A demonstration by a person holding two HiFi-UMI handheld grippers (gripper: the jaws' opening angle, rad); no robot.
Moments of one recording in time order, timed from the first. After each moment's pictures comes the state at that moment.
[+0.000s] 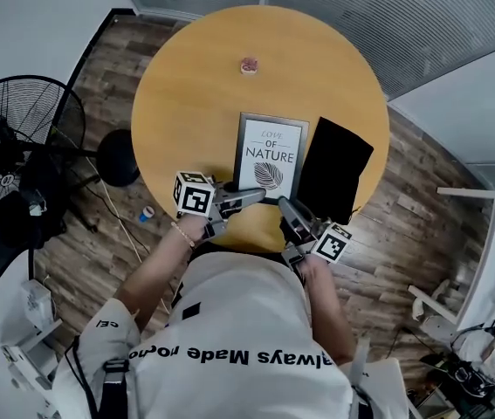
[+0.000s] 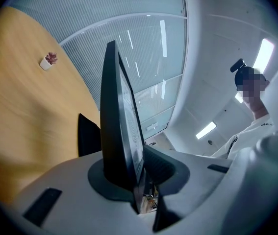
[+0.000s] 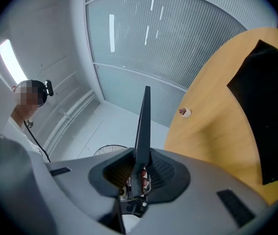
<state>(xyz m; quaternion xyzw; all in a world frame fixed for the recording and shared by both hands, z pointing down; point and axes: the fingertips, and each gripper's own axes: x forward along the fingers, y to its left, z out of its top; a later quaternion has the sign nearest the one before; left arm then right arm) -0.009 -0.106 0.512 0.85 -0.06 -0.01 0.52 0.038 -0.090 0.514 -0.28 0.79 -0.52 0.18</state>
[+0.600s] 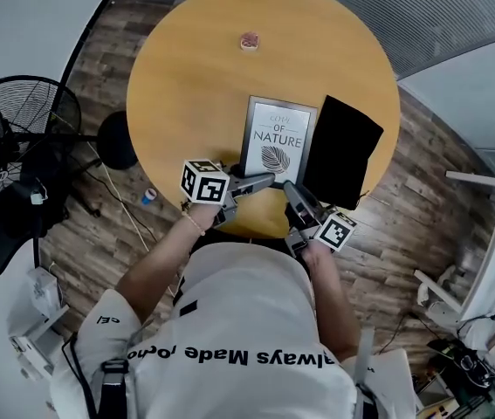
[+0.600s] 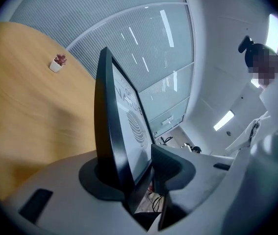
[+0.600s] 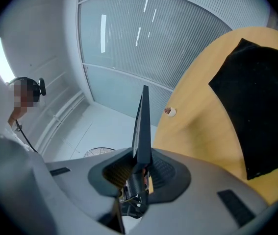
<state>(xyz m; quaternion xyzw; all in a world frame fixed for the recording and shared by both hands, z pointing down) 0.009 -0.111 0.568 0.85 -0.13 0.06 0.50 0.055 -0.090 0.563 -0.32 0.76 -0.54 0.17</state>
